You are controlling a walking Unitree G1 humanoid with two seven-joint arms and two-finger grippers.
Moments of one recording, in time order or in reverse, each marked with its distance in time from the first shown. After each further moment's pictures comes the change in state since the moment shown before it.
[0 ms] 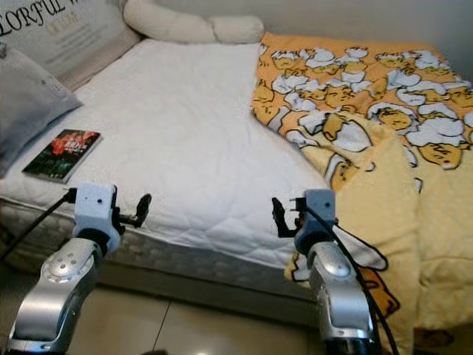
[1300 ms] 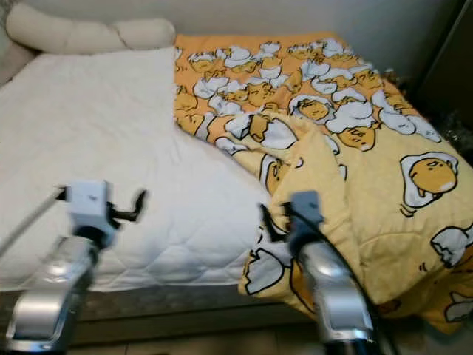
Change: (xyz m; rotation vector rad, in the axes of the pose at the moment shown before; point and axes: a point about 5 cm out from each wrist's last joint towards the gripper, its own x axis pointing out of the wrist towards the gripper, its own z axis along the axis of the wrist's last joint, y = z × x) left arm -0.001 -0.004 0.004 -0.042 -0.020 -0.001; right arm -0.004 -0.002 -0.007 -0.078 0.049 0.058
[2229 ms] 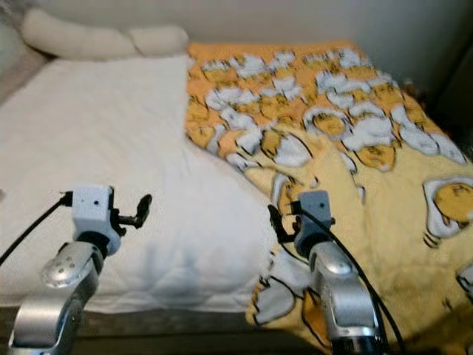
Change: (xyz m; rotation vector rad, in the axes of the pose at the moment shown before) left arm -0.004 0.001 0.001 -0.013 0.017 0.021; right arm 0.004 -0.001 0.002 -0.016 0.022 0.006
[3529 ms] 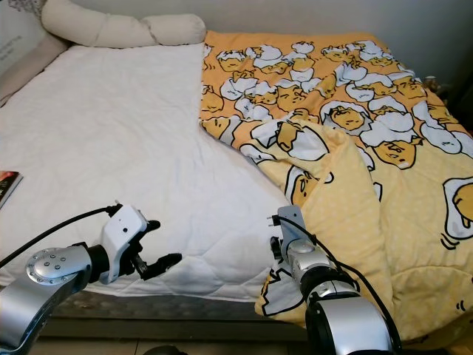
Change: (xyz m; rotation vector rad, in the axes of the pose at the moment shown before) left arm -0.020 -0.013 -0.008 0.306 0.262 -0.737; right arm 0.058 -0.005 -0.066 -0.096 0.526 -0.177
